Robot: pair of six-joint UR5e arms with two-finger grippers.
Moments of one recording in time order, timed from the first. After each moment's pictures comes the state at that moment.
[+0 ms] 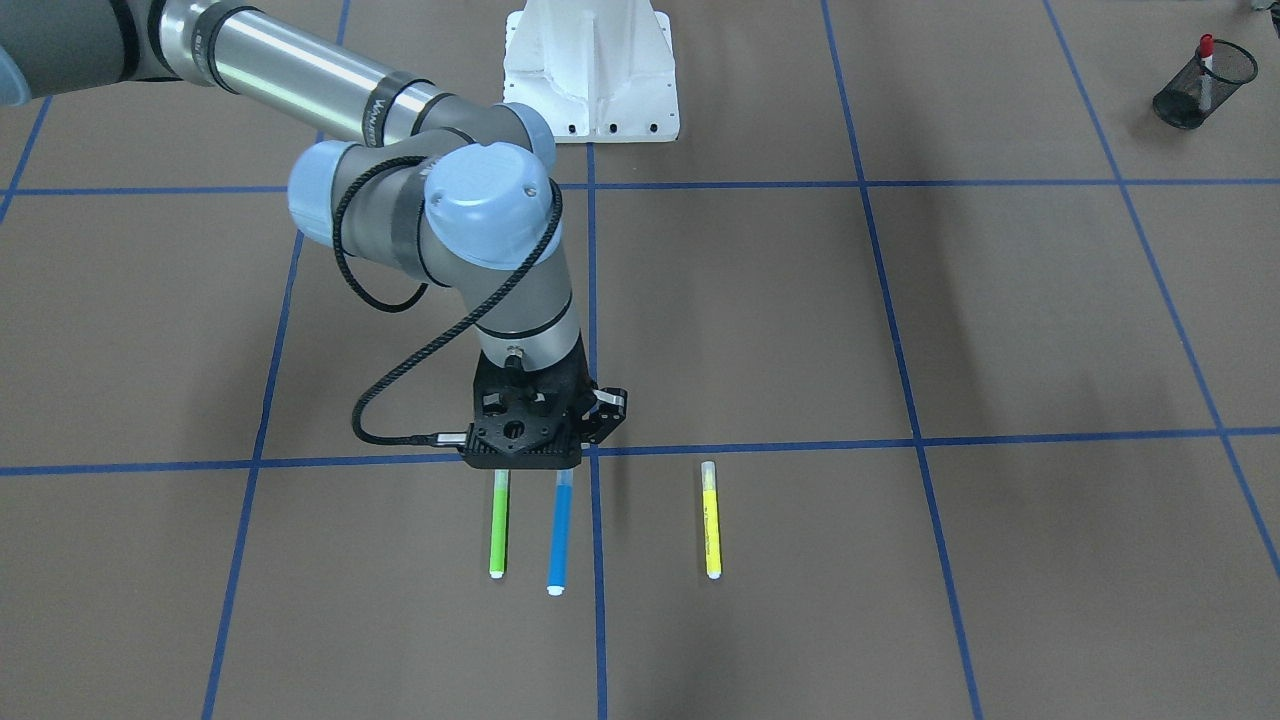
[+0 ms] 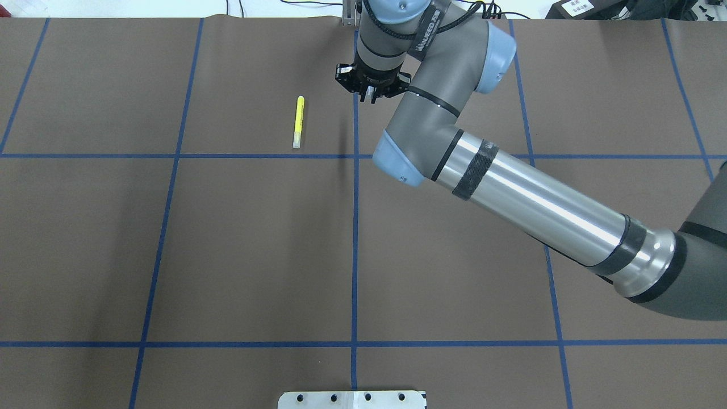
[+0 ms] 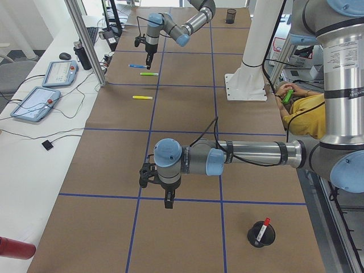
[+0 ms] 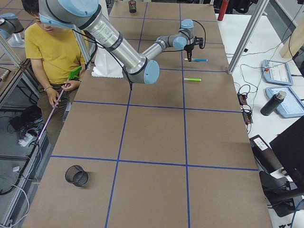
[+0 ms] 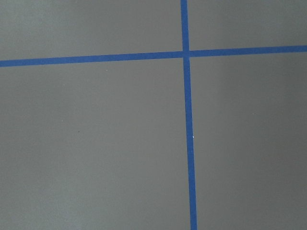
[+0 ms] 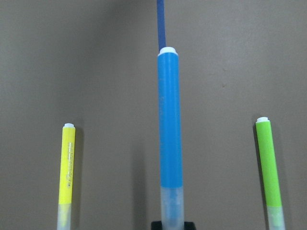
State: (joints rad) left arm -1.56 -1.42 -1.72 -1.61 -2.35 0.01; right arm 0.78 -0.61 1.32 -1.44 1.95 1.17
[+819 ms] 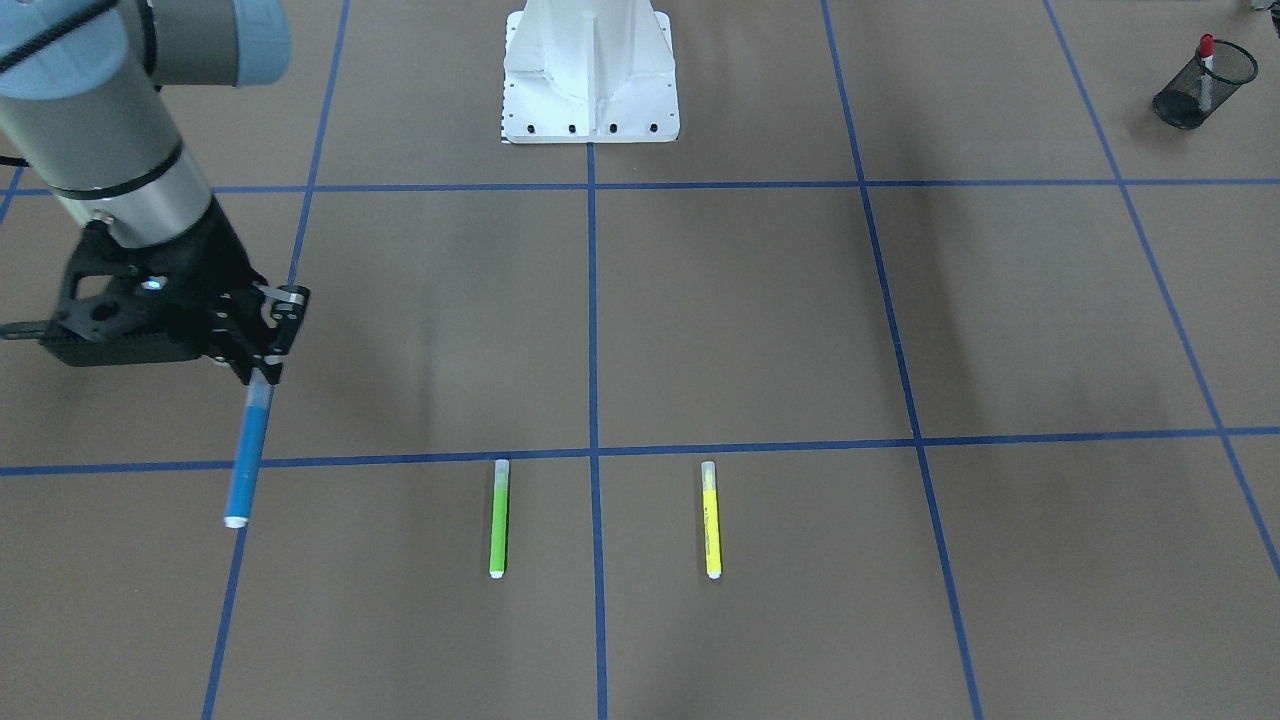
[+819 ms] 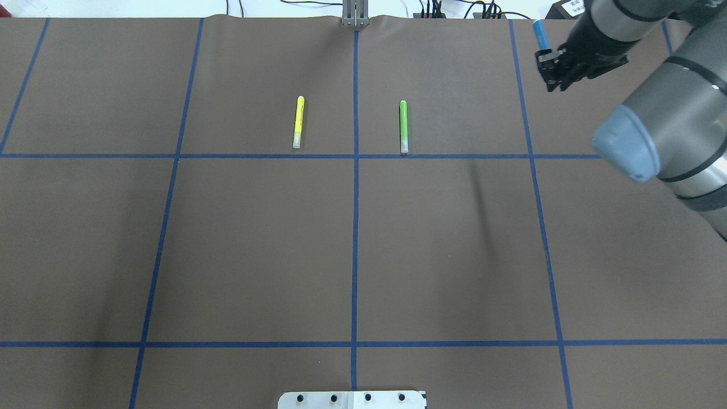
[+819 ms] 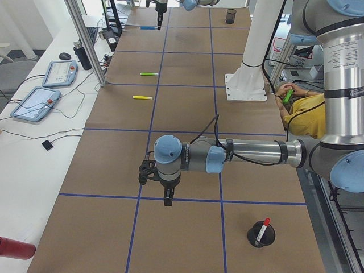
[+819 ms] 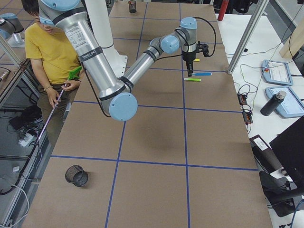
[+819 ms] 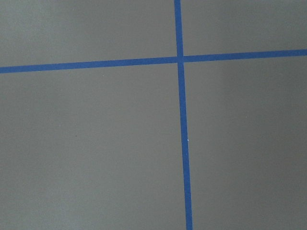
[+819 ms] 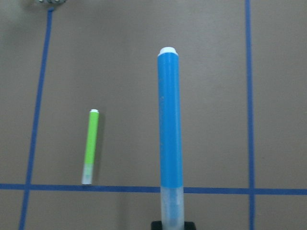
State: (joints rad) left arm -1.56 -1.42 -1.74 -1.61 -2.35 0.01; right arm 1.07 -1.09 1.89 -1.81 2.06 0.63
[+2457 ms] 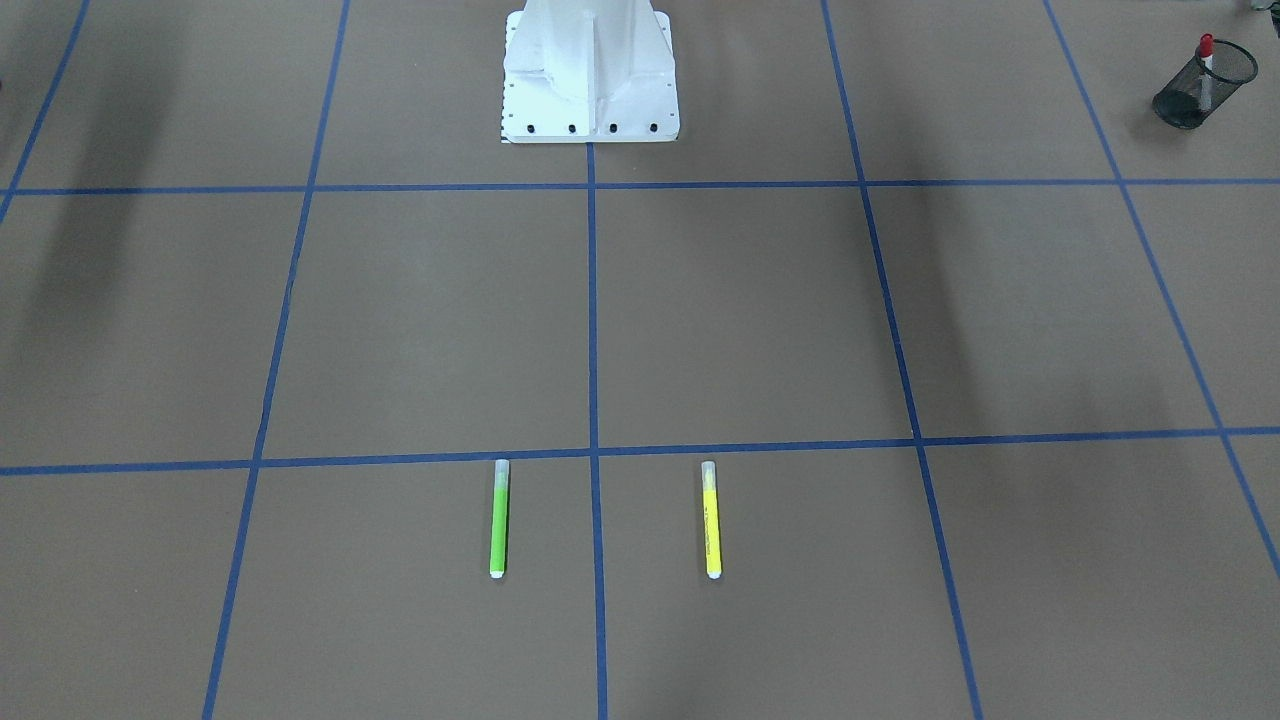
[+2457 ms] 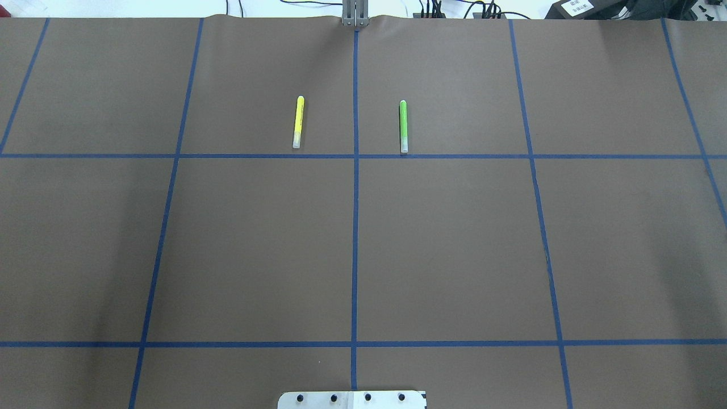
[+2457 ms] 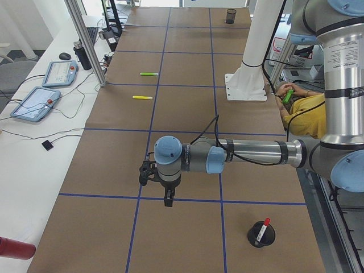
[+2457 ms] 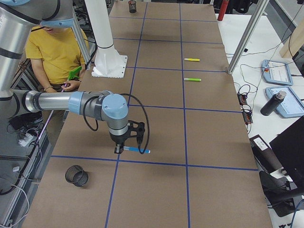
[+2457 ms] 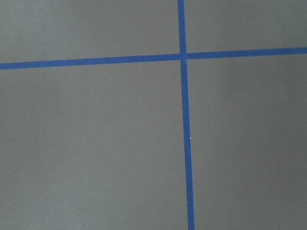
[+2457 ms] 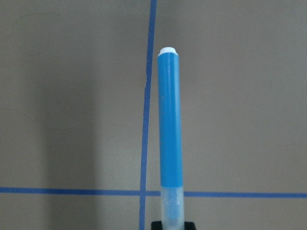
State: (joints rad) left arm -1.56 -1.42 -1.73 -1.61 -2.35 0.01; right arm 1.74 -2.11 2.13 -1.82 2.34 -0.18
